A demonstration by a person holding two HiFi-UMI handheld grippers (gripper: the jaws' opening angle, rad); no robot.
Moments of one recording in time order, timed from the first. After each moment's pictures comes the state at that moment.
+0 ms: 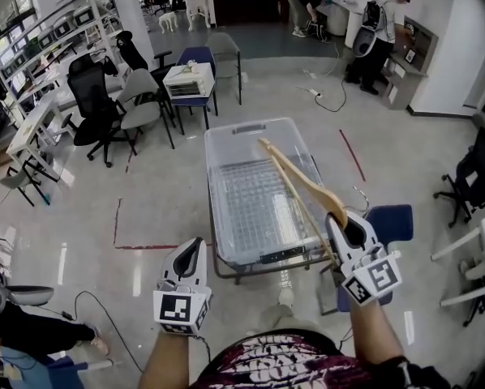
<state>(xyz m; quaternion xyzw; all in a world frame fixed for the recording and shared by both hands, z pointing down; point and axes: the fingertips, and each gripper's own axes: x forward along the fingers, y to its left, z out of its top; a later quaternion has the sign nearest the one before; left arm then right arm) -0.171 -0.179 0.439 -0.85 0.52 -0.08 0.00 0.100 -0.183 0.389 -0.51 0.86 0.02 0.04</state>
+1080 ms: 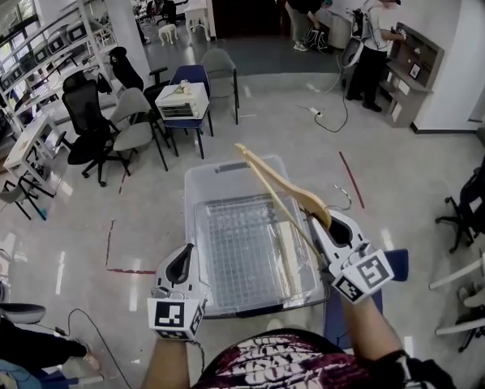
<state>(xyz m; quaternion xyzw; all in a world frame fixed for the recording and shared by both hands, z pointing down) -0.099 -0.324 0.419 -0.83 0.56 -0.07 0.02 0.156 -0.347 0.363 -0.45 0.89 0.03 0.06</state>
